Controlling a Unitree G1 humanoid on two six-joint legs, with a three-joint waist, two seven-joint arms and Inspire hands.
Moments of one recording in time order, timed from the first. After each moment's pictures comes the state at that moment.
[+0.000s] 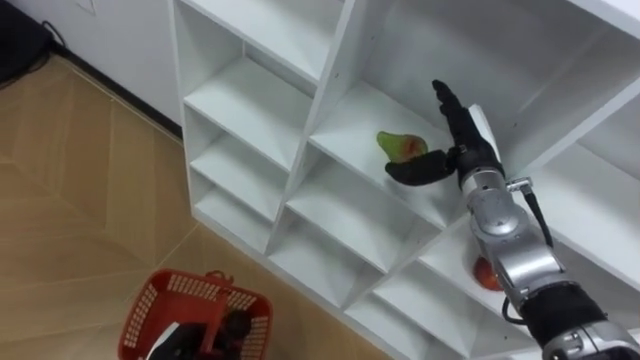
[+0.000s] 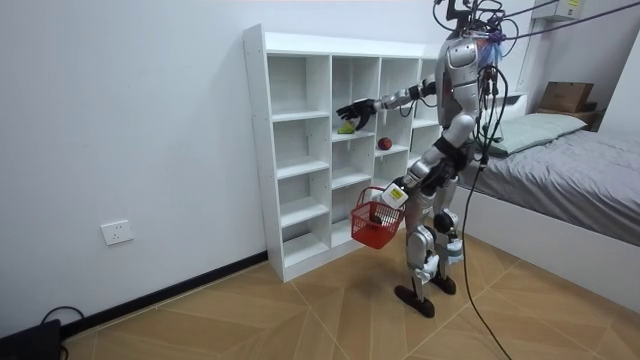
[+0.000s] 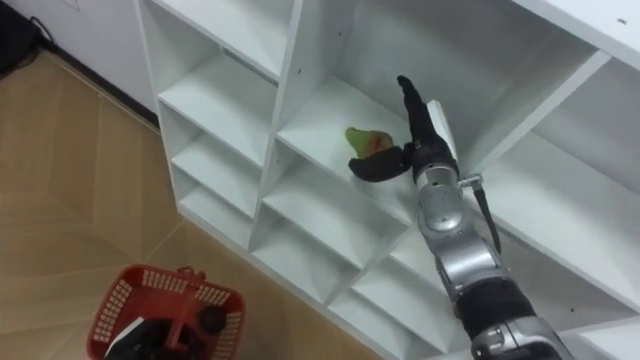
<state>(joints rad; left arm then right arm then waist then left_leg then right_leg) 0.16 0.21 -0.01 0.66 0.15 0.05 -0.17 -0.44 -0.31 0.25 0.68 -0.09 -0.03 -0.21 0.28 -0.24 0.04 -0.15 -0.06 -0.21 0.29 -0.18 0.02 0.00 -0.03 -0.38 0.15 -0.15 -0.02</state>
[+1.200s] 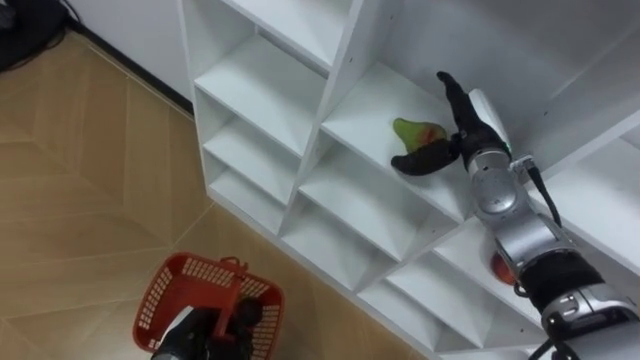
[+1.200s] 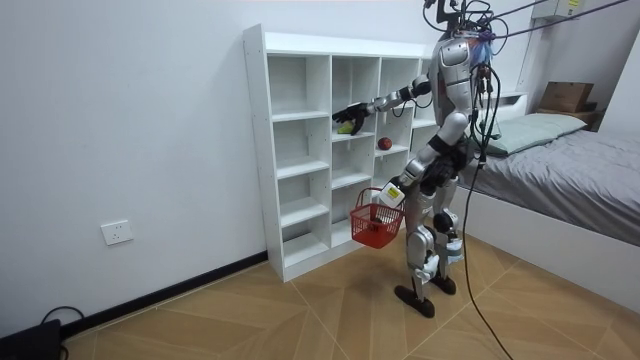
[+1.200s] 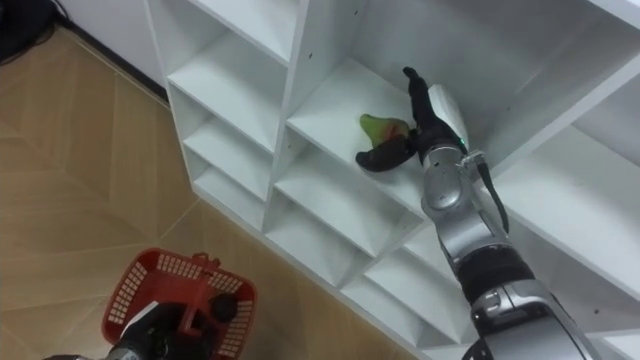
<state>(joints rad) 0.11 0.22 -0.06 0.67 0.12 0.07 -0.17 -0.57 -0.32 0.27 0.82 -0.20 -0.02 -0.23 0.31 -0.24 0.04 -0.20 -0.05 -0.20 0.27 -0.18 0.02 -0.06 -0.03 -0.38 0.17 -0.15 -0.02</state>
